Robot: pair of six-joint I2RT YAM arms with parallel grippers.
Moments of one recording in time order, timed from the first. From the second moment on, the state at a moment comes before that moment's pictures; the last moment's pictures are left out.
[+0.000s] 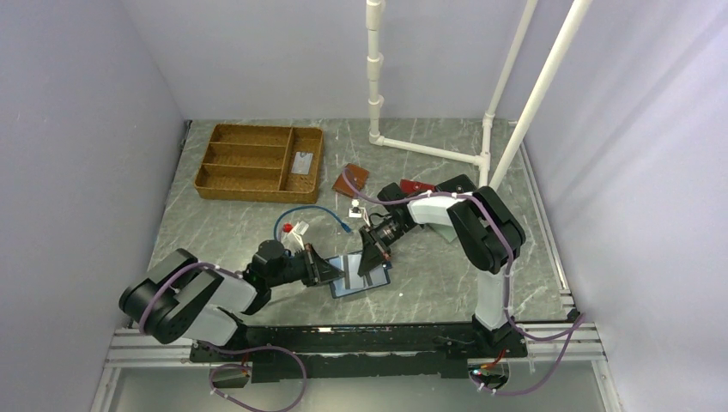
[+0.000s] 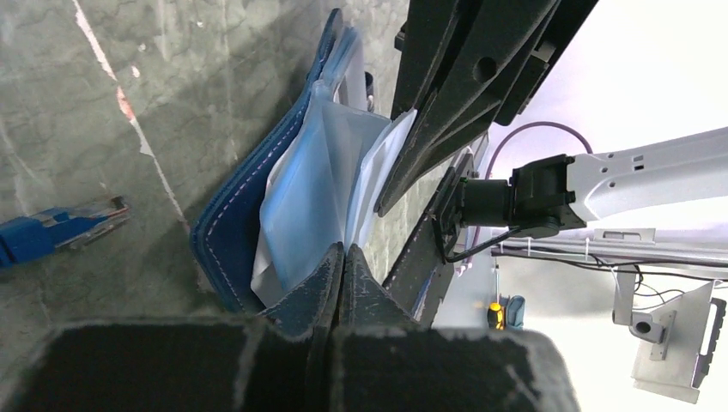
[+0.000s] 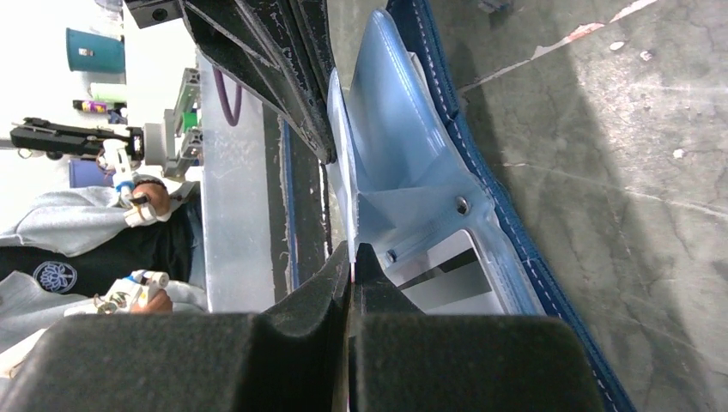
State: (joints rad) left arm -0.60 1.40 0.09 0.98 0.53 -1.02; right arm 0.58 1.96 1.09 -0.53 -1.19 -0.28
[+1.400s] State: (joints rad) left arm -0.51 1.91 0.08 1.50 0.69 -1.13; right arm 0.54 2.02 1.11 -0.58 -1.08 -0.23
